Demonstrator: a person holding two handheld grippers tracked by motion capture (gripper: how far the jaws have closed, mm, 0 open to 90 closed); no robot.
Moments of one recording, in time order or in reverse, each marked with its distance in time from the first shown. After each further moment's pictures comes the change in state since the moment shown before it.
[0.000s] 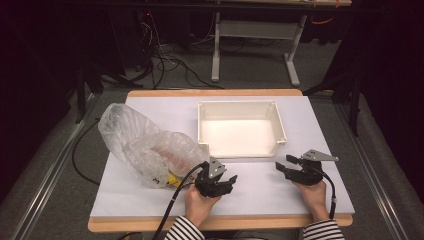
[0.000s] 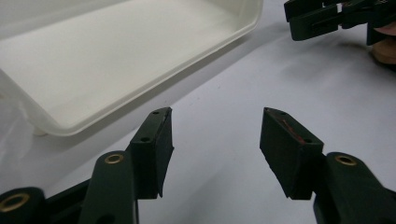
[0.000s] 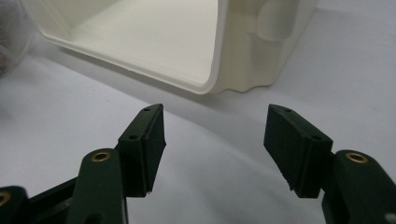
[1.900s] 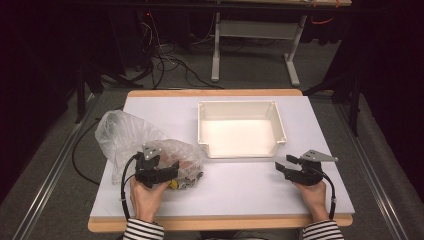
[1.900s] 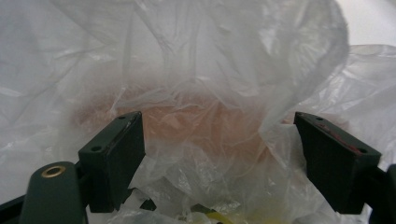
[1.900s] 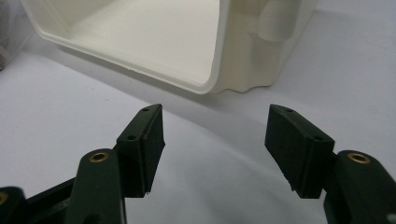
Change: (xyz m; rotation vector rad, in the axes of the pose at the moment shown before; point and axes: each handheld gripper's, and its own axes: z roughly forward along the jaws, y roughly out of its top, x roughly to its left) left arm 0.110 -0.023 -0.097 0.082 0.362 -0.299; right arm 0.002 0.000 0.000 0.002 -0.008 -0.005
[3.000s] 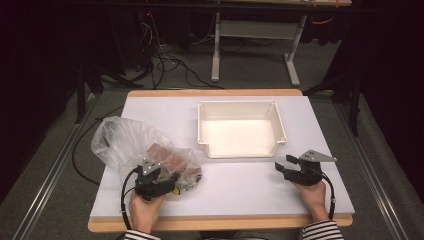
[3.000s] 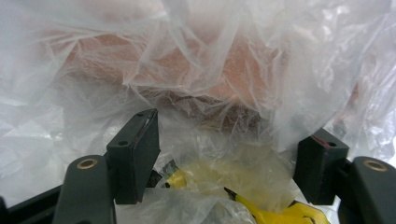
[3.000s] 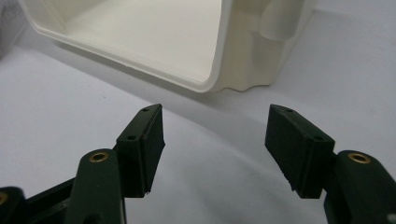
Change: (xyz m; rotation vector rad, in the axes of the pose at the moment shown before) left arm 0.003 -0.041 0.006 0.008 -0.072 0.008; right arm 0.002 0.000 0.001 0.008 -0.015 -0.015
